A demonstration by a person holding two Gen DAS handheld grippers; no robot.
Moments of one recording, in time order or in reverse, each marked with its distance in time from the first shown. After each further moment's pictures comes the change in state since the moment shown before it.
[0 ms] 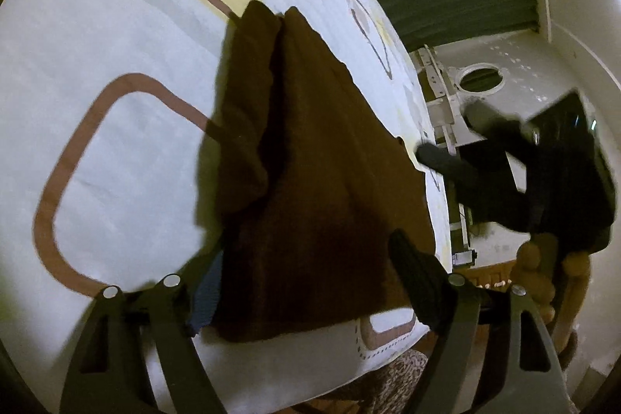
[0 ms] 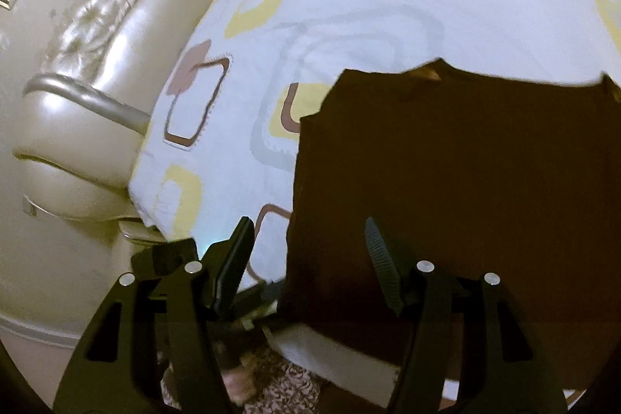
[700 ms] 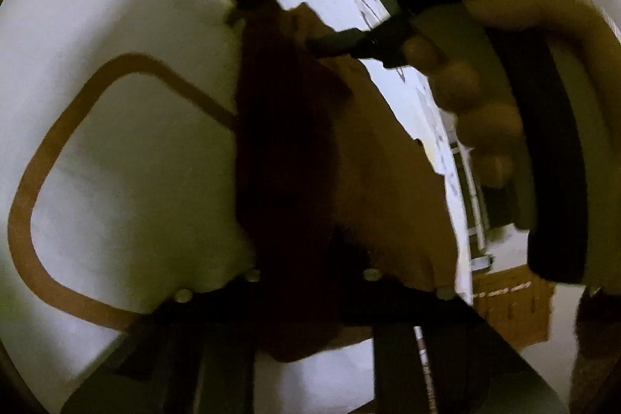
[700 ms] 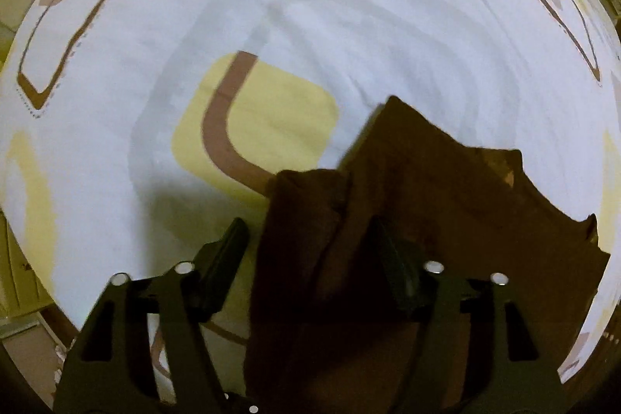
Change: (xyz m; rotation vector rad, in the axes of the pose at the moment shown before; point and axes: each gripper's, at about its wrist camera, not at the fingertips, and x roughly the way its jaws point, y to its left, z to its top) left arm 0.005 0.014 -0.013 0.019 -0.037 0.033; right arm 0.167 0.050 0.073 -0.182 0.235 -0.573
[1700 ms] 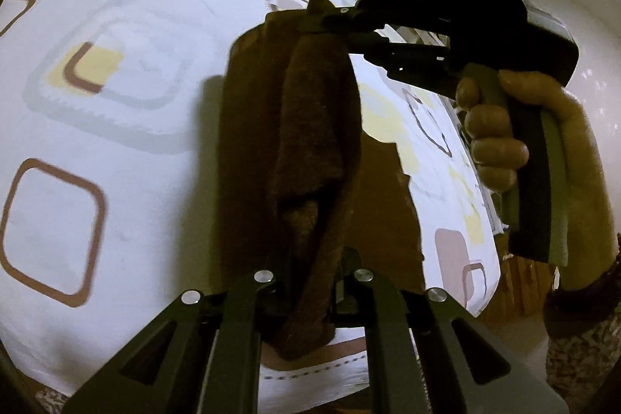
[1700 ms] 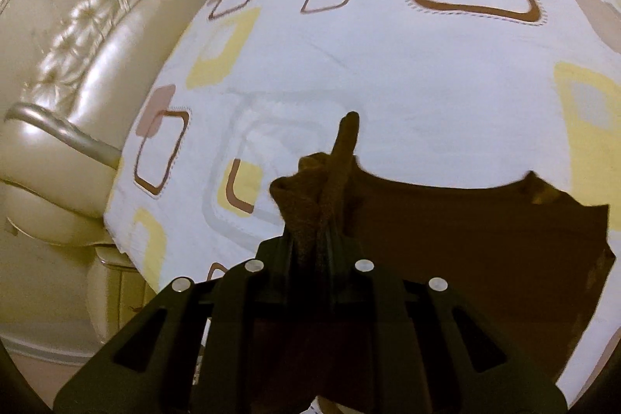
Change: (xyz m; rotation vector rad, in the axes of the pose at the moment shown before) left arm 0.030 -0.156 -0.013 0.284 0.024 0.142; right arm -0.115 -0.204 -0.072 0.225 -0.316 0.484
